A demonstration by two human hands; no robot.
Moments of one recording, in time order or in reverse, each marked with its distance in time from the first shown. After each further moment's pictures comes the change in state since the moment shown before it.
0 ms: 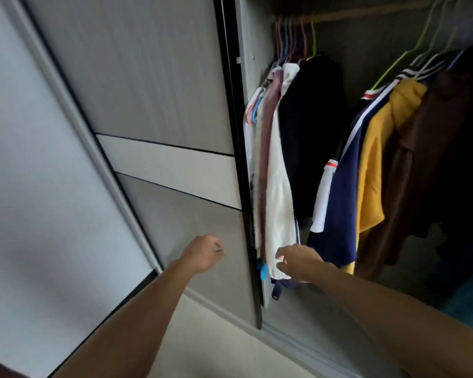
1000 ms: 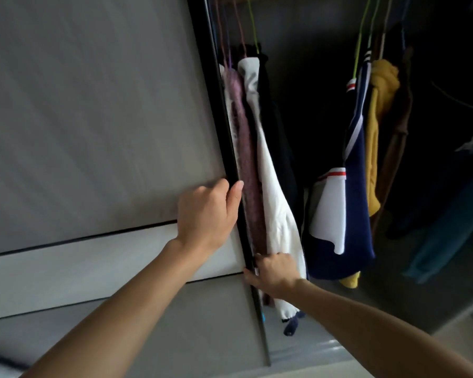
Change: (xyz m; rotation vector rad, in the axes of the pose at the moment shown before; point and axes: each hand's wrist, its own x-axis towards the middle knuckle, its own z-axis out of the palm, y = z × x) left_hand 0.226 0.069 -0.130 -0.033 0.480 1.027; right_hand 0.198 -0.055 0.011 -0.089 0.537 0.443
